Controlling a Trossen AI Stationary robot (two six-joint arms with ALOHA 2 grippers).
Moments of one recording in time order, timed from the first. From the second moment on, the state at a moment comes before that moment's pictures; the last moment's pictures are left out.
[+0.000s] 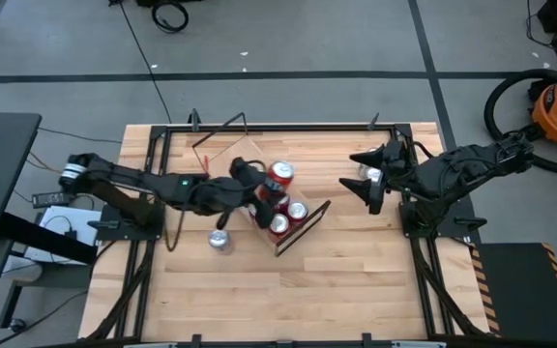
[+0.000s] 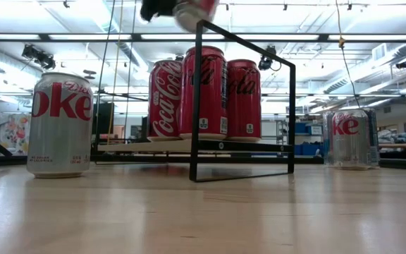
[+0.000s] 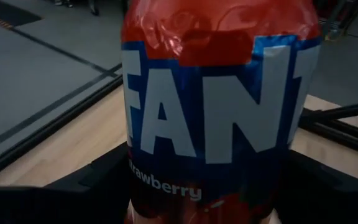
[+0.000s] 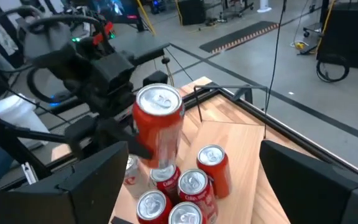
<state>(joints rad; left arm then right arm) -0.19 1.40 1.21 -0.22 -0.60 -0.38 0.43 1.04 1.34 -0.67 0.76 0.54</state>
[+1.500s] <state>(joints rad) -0.15 1.05 0.15 0.77 -0.68 -0.17 0.38 1.05 1.34 -0.88 0.79 0.84</state>
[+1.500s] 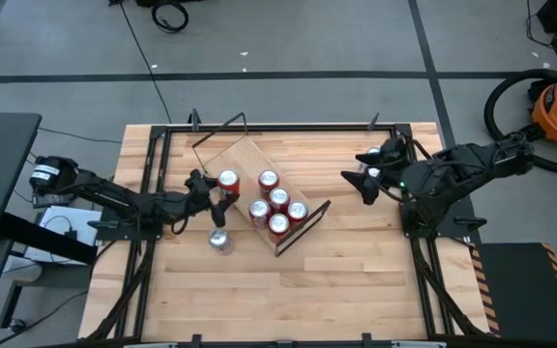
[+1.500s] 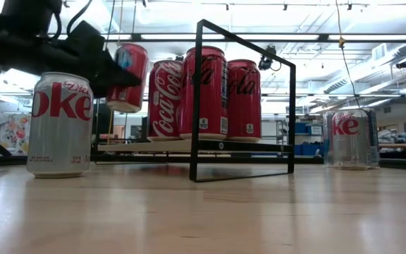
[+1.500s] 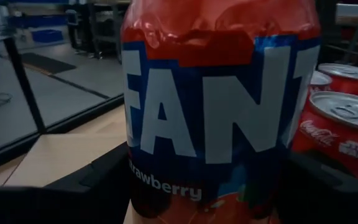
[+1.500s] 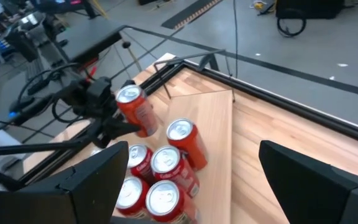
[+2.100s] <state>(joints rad) 0.03 1.29 0.13 1.02 -0.45 -0.14 0.36 1.05 1.34 -0.86 0.78 0.87</state>
